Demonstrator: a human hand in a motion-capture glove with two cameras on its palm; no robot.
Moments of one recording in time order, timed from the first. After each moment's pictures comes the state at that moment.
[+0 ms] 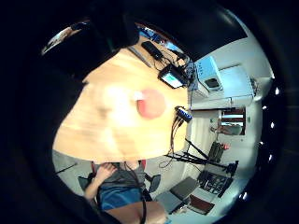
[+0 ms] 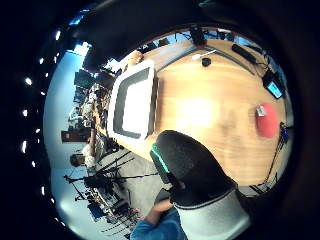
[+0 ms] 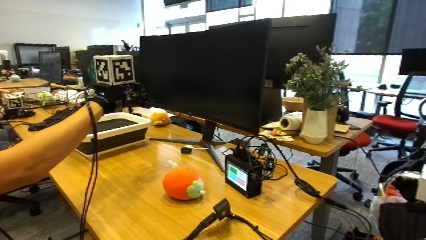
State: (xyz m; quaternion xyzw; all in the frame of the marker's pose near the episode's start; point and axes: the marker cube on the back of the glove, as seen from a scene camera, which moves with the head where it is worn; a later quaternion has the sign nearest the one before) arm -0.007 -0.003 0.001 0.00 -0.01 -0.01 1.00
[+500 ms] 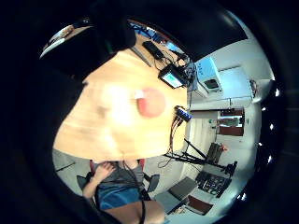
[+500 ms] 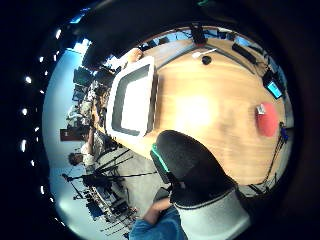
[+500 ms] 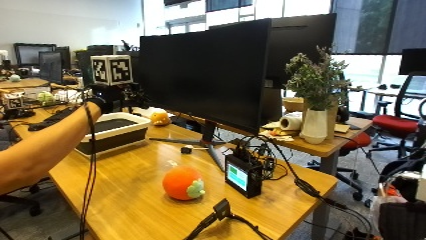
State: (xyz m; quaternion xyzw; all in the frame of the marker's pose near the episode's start) arm -0.014 0.000 0.000 0.01 -0.01 -0.03 1.00
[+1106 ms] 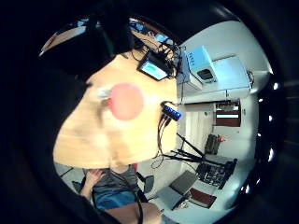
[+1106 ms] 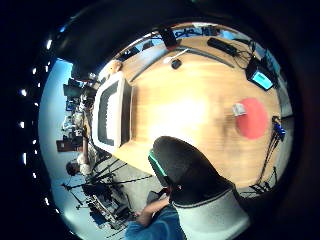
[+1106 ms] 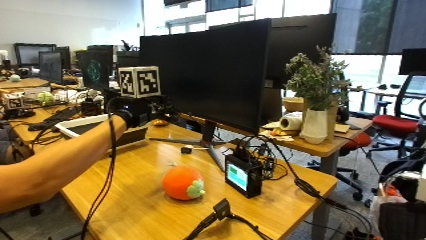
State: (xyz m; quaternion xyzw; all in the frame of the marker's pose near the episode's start) arm 0.090 -0.022 0.033 0.00 0.01 0.03 1.00
